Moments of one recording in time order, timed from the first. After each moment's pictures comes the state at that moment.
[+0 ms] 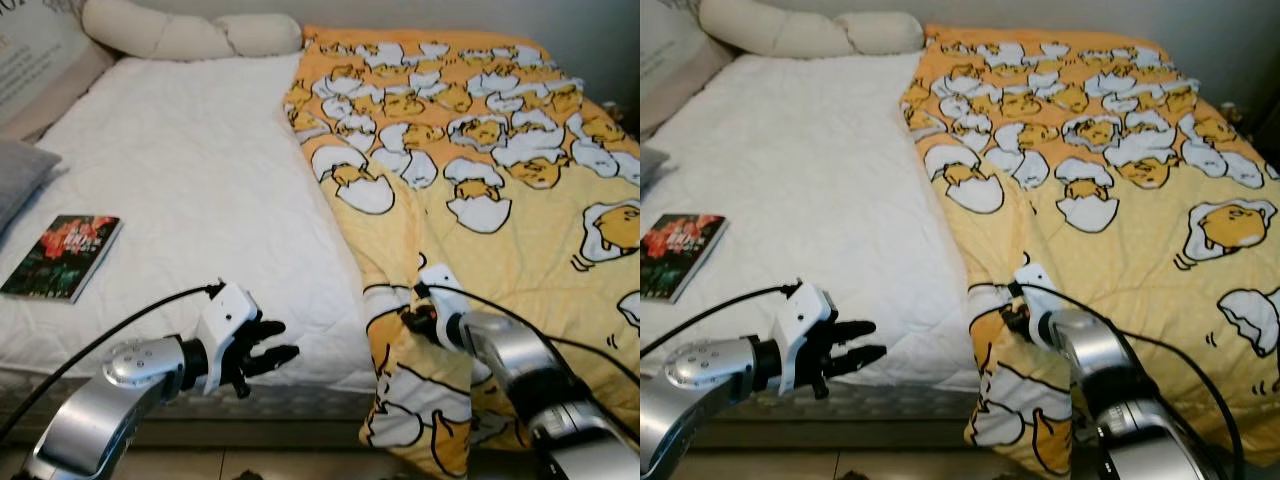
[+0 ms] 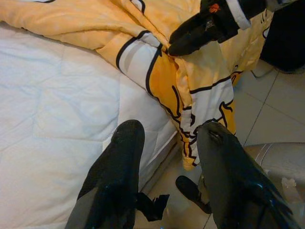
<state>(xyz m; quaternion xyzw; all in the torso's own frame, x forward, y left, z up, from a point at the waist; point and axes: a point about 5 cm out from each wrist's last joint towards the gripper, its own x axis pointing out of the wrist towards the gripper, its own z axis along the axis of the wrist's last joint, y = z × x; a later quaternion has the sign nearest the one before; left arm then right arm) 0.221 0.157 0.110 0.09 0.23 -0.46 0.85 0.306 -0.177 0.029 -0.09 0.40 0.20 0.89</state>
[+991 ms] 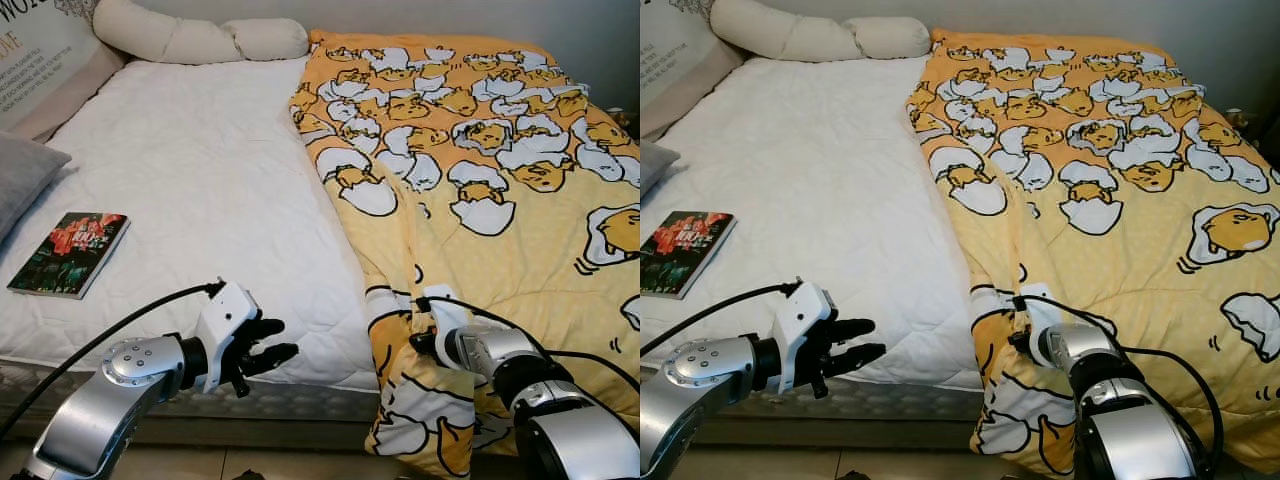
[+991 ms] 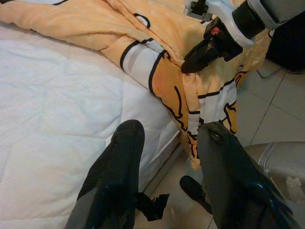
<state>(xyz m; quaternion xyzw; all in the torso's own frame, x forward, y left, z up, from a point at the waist) 0.222 0.158 0.110 0.09 0.23 -0.46 0.85 0.295 -0.180 0.000 -0.03 0.48 0.14 0.86</state>
